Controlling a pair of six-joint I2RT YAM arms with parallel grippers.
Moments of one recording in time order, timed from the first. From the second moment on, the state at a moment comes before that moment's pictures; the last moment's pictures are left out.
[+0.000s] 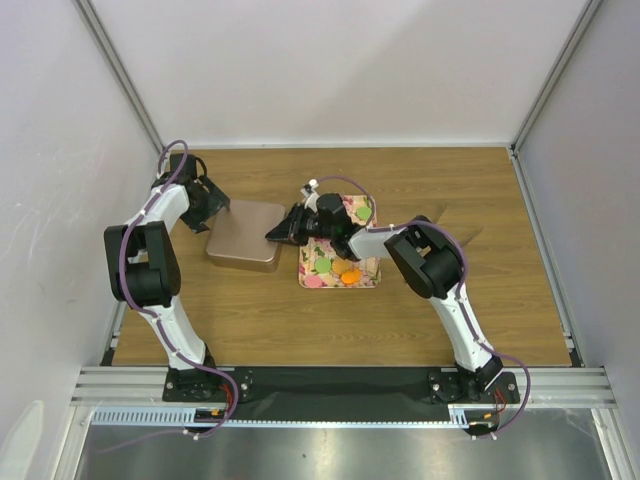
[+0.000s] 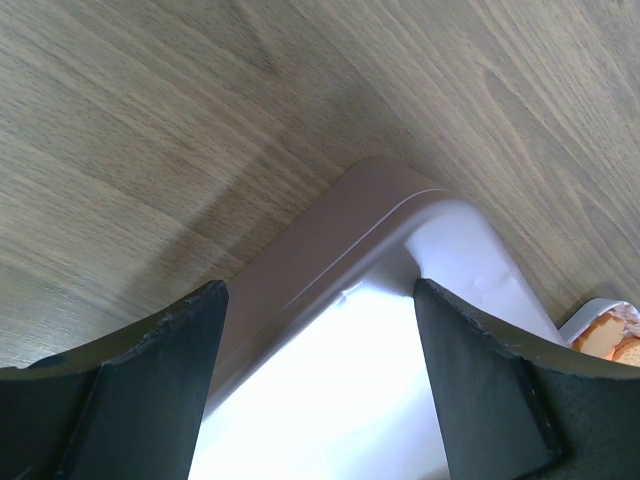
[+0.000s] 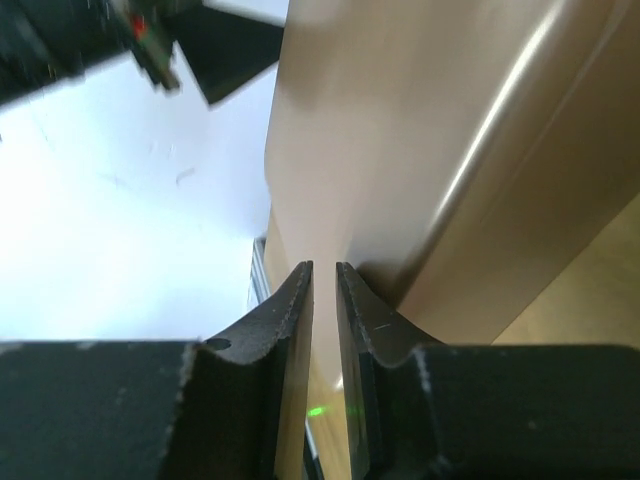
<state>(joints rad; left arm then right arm) 0.11 1.88 1.39 -0.57 -0.02 -0.68 0.73 2.32 1.45 0.61 -0.52 1.12</state>
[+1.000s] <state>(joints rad) 0.15 1.68 1.53 -0.65 -0.05 -0.63 0.66 2.24 1.79 0.18 -0.63 0.90</state>
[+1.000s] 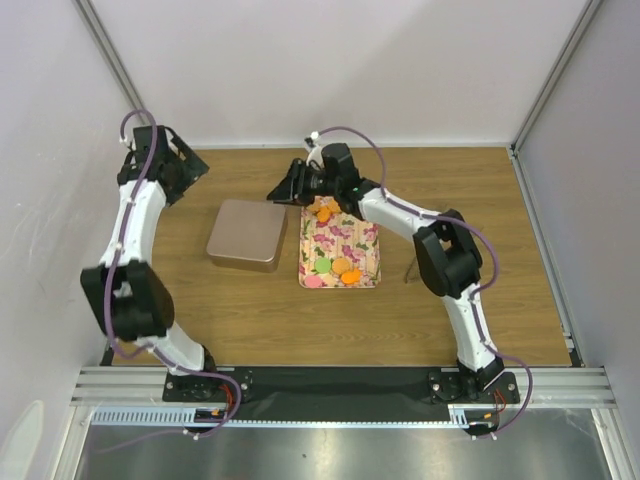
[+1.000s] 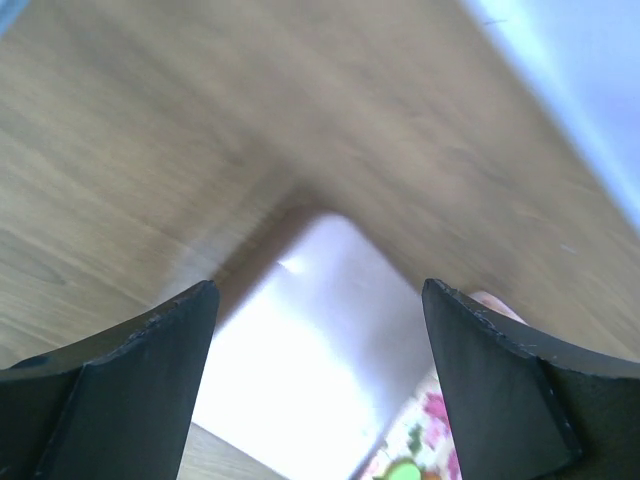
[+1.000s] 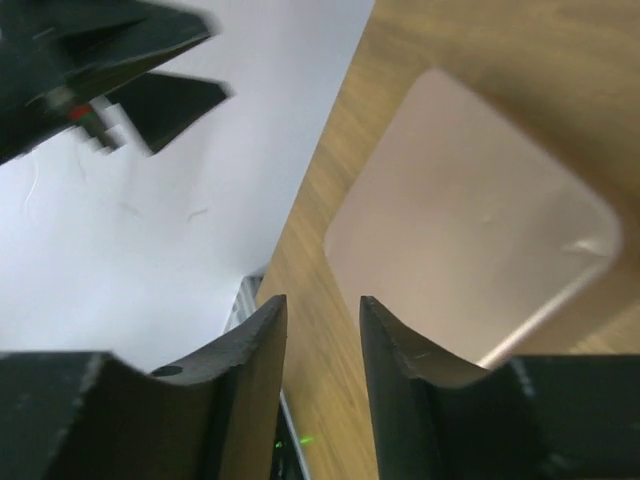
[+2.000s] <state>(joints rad) -0.30 0.59 0.89 -0.61 0.06 -0.35 0.60 0.83 0.94 -0.43 0.27 0.57</state>
